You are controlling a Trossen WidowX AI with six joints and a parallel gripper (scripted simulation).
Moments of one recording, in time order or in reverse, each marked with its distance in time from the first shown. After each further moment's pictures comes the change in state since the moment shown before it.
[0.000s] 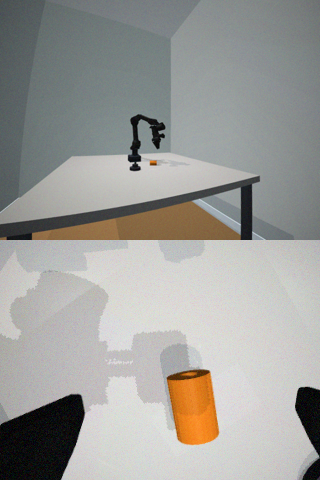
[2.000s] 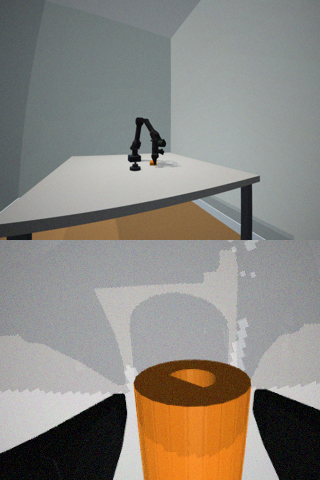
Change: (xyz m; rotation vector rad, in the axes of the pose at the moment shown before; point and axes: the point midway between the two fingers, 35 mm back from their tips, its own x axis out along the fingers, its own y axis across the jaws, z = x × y) arm 0.127 -0.010 -0.047 -0.127 0.200 0.060
